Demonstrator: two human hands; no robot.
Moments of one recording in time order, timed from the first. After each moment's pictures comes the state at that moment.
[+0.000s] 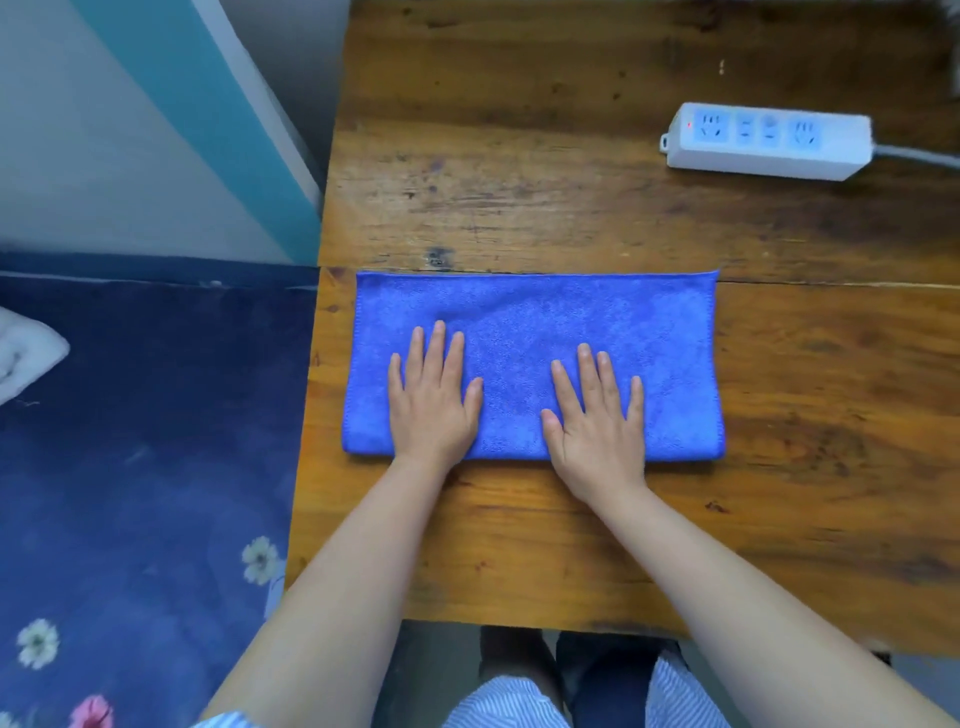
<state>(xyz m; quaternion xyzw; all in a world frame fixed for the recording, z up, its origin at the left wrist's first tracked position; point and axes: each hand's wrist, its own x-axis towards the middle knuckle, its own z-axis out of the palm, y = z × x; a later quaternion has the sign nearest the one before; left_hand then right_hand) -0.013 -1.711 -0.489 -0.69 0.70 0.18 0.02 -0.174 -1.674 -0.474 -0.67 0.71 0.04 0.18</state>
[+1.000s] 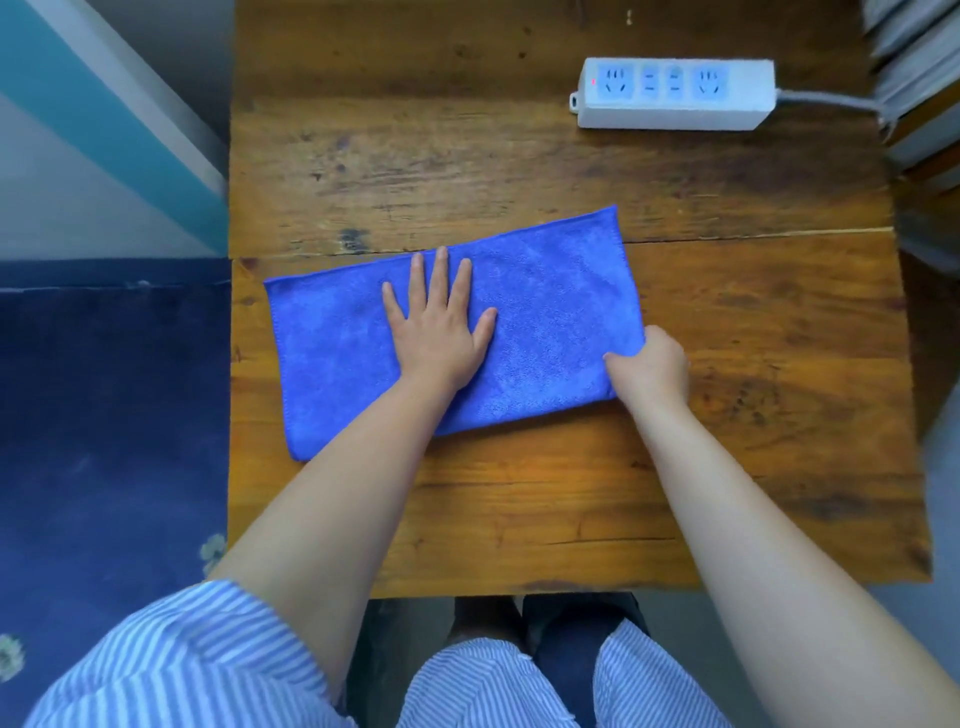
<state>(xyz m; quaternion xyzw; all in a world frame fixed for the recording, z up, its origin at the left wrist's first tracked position) -0.096 -1.754 -0.483 -0.65 0.74 0.16 0.08 -0.270 -1.699 -0.439 -0.31 0.89 -0.12 0.33</state>
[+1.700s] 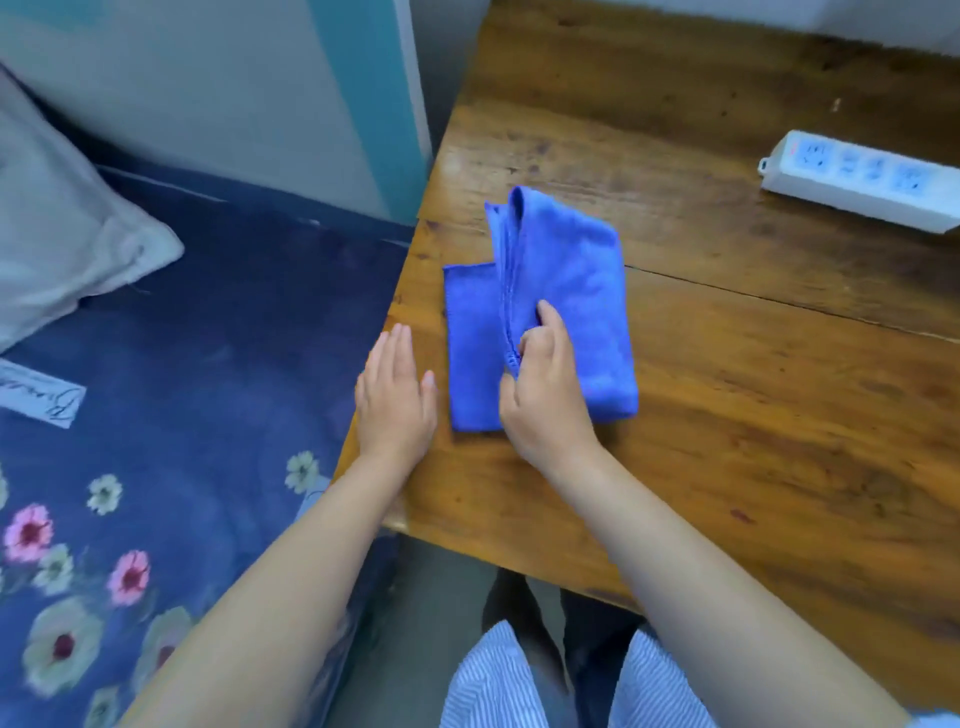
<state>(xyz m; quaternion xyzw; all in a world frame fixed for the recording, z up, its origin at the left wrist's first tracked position) 0.049 -1.651 -0.448 -0.80 0.56 0.20 -0.11 -0.087 -1.678 -0.397 -0.67 0.61 -0.19 0.38</state>
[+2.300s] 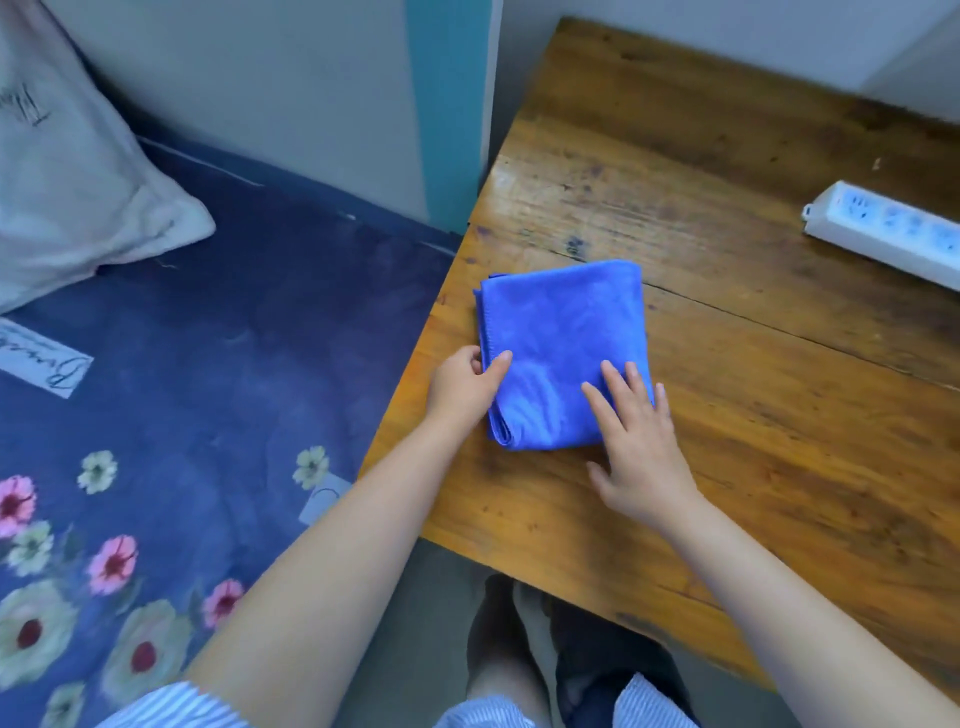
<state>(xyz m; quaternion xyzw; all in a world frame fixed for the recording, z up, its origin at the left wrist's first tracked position) 0.042 -1.679 -0.450 -0.78 0.35 0.45 -0.25 -0.146 -1.658 -0.435 -0.83 0.51 0.04 0.20</state>
